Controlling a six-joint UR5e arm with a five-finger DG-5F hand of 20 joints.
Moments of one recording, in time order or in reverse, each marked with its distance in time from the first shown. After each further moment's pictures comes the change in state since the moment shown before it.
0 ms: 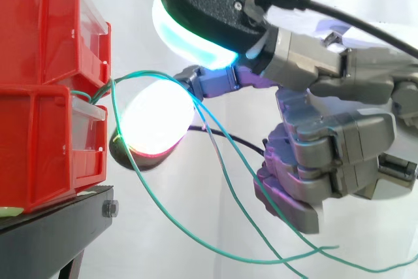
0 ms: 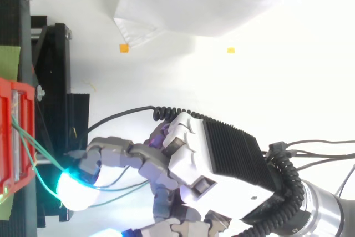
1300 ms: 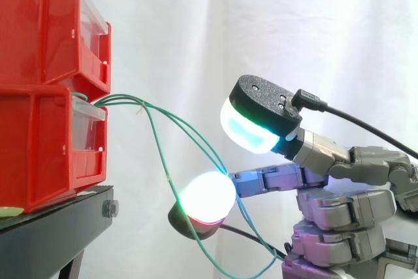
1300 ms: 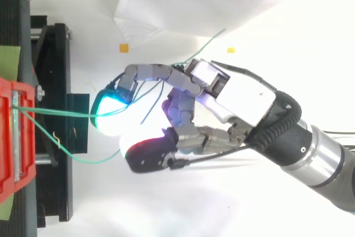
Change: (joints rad) arm -0.071 -0.001 -0.074 -0.148 0.074 0.626
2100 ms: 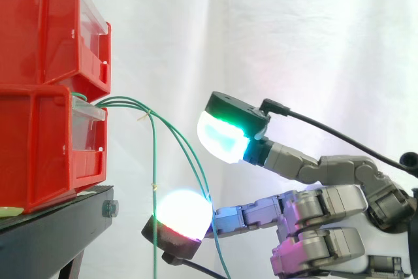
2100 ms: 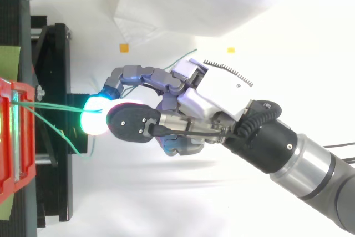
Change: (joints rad) arm 0.015 -0.072 0.240 -0.495 0.063 0.547
